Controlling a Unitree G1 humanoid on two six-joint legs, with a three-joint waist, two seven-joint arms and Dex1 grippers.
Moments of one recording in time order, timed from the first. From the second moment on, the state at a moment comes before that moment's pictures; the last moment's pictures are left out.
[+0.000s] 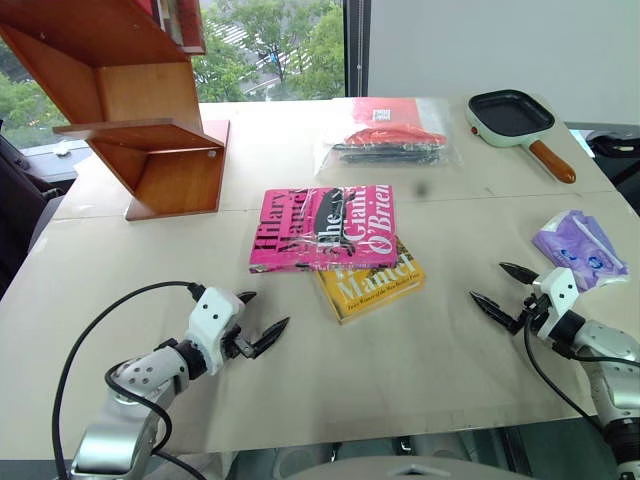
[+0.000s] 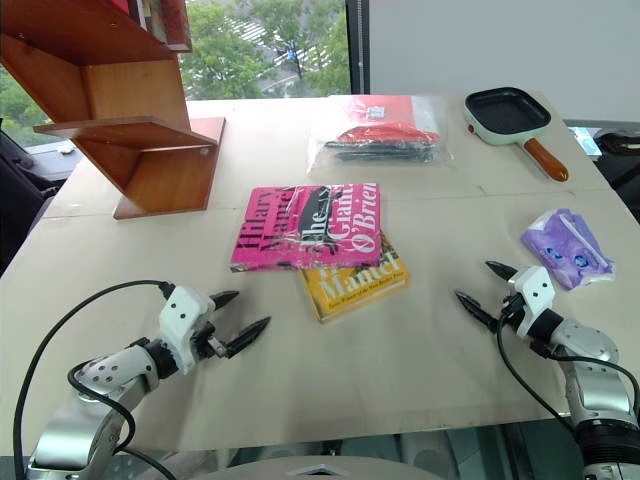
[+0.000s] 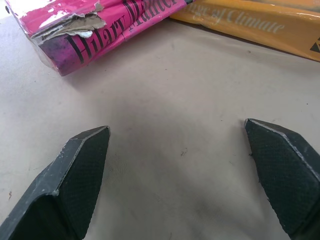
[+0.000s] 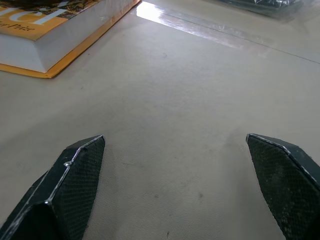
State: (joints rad) left arm 0.29 0.61 0.14 -0.34 -0.30 0.28 -0.69; right arm -0.01 -0.57 -0.14 0.24 0.35 -0.19 0.87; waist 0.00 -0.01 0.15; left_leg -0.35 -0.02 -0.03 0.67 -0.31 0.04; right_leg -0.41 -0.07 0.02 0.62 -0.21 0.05
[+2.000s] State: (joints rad) left arm 0.09 -0.06 0.22 -0.27 -1.53 0.57 0.01; right arm 0.47 -0.76 -0.63 -0.73 0.96 0.32 0.92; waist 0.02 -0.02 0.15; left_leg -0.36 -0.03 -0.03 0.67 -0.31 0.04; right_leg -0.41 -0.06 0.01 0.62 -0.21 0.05
